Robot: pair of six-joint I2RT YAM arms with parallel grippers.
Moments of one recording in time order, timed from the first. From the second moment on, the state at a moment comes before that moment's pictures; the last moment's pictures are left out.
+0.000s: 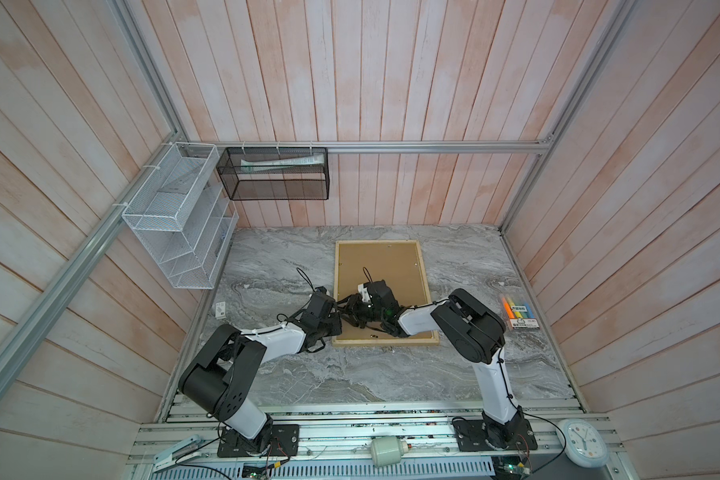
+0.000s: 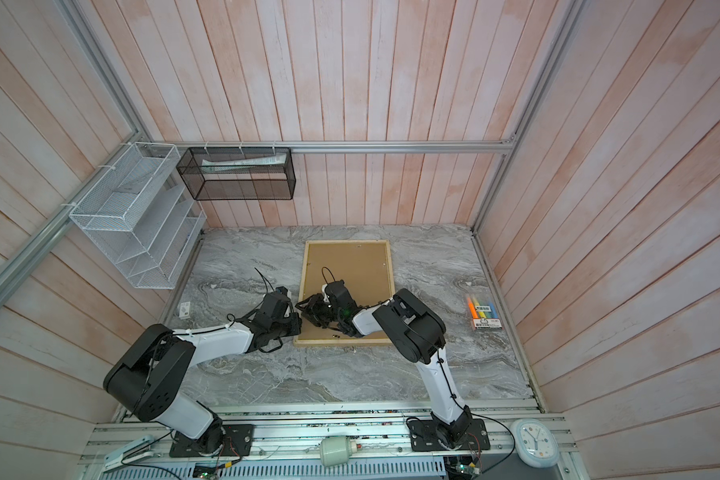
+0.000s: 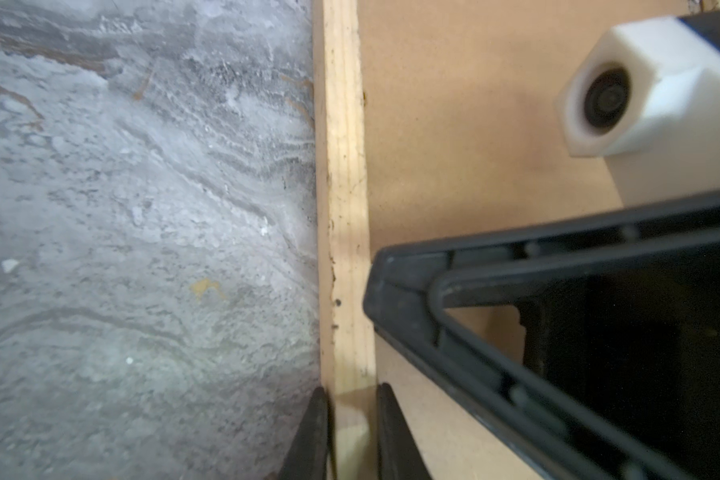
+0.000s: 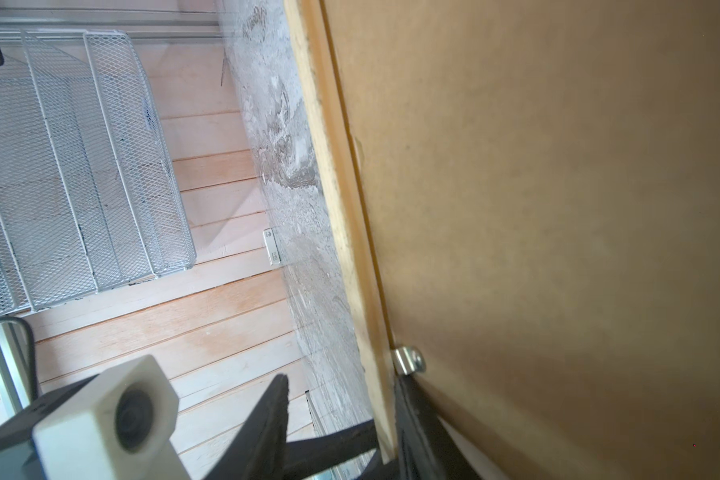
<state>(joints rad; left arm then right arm) -0.53 1.60 0.67 0.04 0.01 -0.56 0.78 2.17 1.11 0.60 -0.44 1.44</state>
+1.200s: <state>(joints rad) -0.46 1.67 0.76 0.03 0.11 -0.44 0.67 1.99 1.09 0.55 -0.31 1.06</state>
